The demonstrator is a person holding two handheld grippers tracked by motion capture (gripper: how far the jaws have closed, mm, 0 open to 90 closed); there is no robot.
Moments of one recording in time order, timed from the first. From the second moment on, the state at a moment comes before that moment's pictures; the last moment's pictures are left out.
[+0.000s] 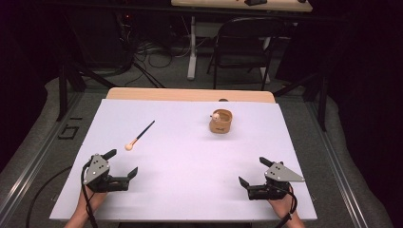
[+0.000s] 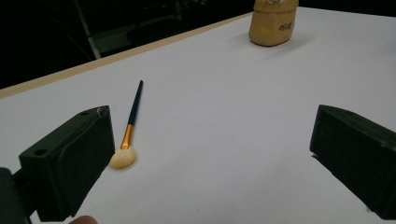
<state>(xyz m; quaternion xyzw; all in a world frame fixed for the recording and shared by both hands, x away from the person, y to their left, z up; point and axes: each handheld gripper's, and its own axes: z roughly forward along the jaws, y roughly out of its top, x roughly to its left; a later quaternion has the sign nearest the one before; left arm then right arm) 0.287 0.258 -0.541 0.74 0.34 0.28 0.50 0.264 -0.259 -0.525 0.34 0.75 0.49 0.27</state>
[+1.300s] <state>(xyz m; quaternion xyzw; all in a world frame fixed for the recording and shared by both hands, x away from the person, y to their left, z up) 0.330 0.254 -0.536 0.75 0.36 0.27 0.48 0.263 -0.260 -0.524 0.34 0.75 0.49 0.27</state>
